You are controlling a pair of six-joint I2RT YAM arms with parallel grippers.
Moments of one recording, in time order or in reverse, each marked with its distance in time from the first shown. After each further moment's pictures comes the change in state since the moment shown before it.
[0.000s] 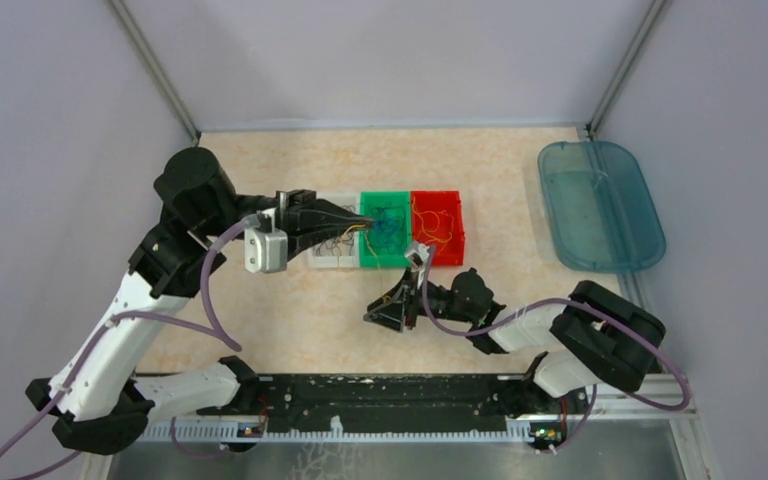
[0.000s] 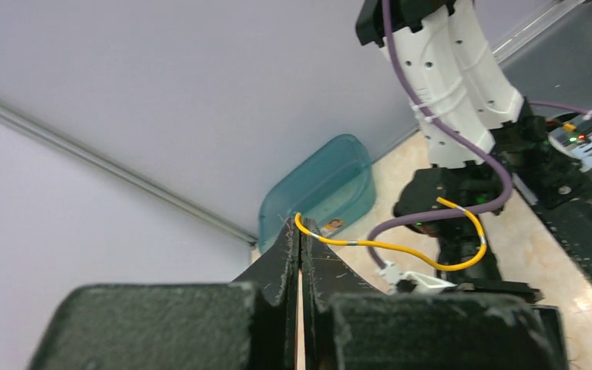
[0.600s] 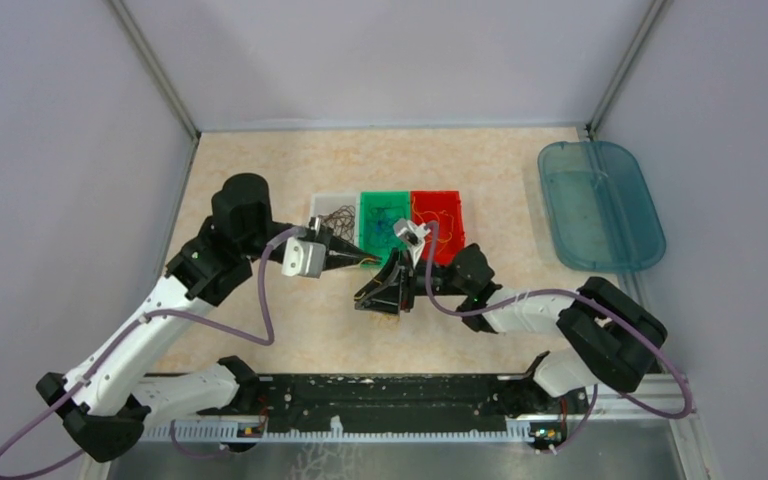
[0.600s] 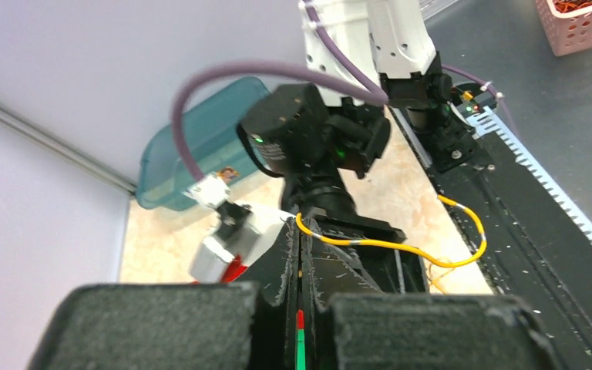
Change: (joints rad) left arm 0.000 -0.050 -0.301 -0.007 -0.002 -0.045; right arm -0.062 -0.004 0.188 0.012 -0.291 0.065
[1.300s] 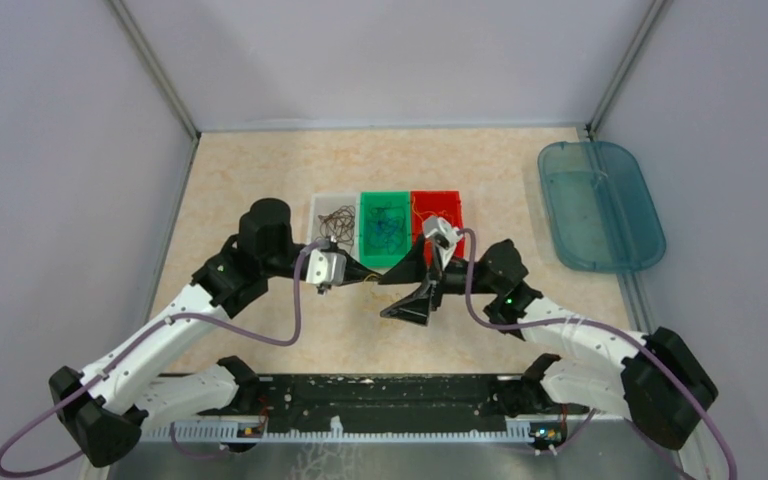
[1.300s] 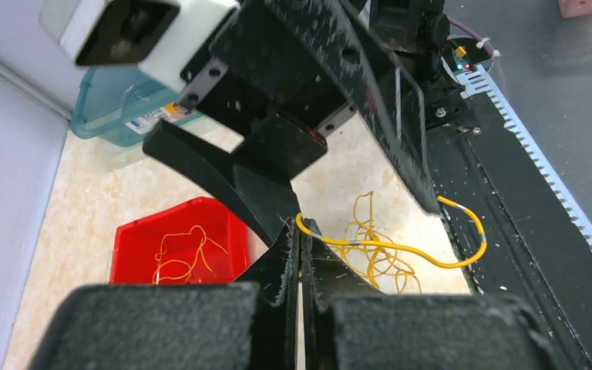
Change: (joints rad) left arm 0.000 -0.027 -0.248 0.117 -0.082 -0.056; right arm -0.117 -0.377 -0.052 -0.355 -0.068 -0.200
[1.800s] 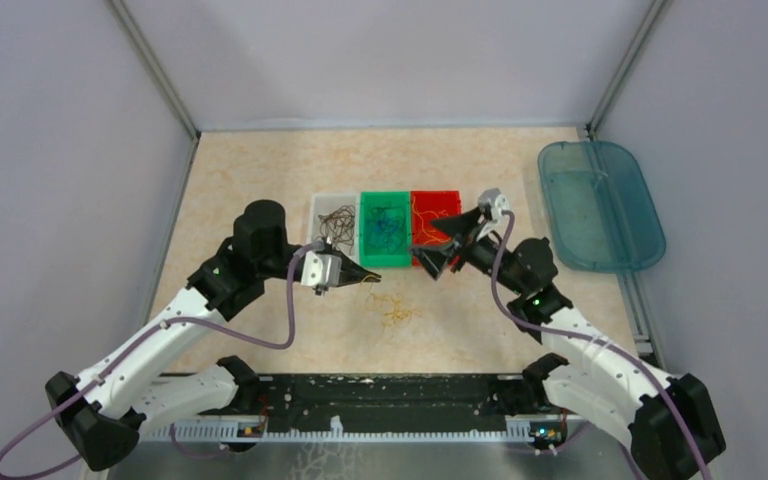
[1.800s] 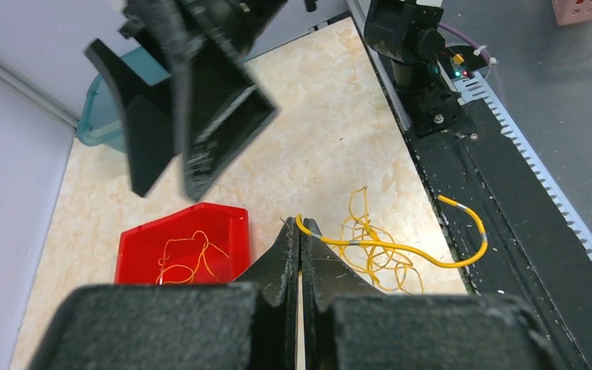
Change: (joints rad) left arm 0.000 -0.026 -0.001 0.002 0.012 -0.018; right arm -0.208 -0.111 0.053 -0.235 0.533 -0.151
